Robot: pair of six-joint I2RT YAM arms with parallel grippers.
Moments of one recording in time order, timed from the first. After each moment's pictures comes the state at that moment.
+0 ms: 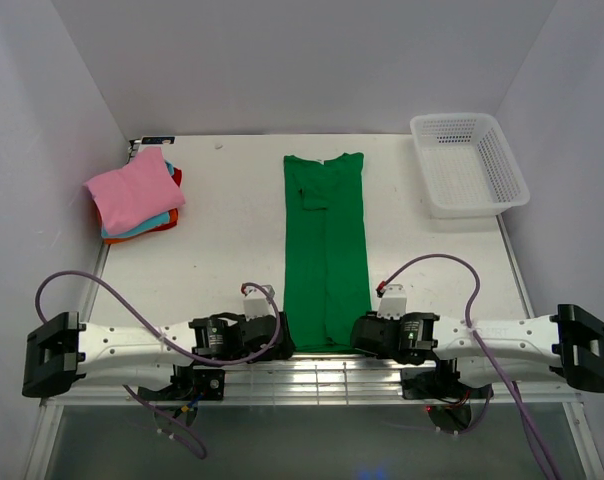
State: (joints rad) left arm -1.34 1.01 0.46 -0.44 -0.35 -1.22; right arm 1.37 1.03 0.50 -0.81 0.49 1.26
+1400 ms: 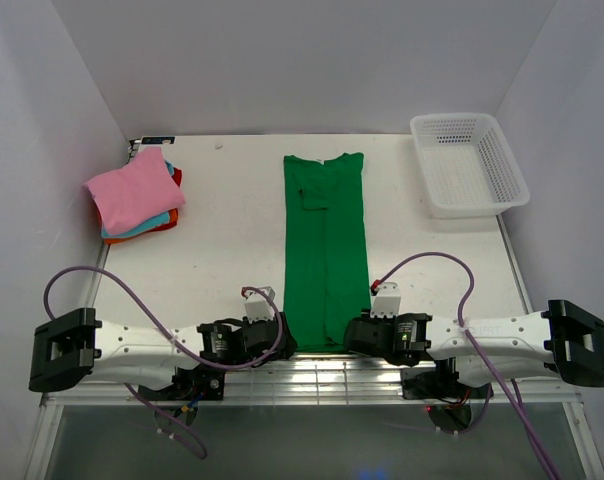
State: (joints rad) left arm -1.36 1.07 0.37 -0.24 -0.44 -1.26; right arm 1.42 1.09 0.53 -0.75 0.56 1.30
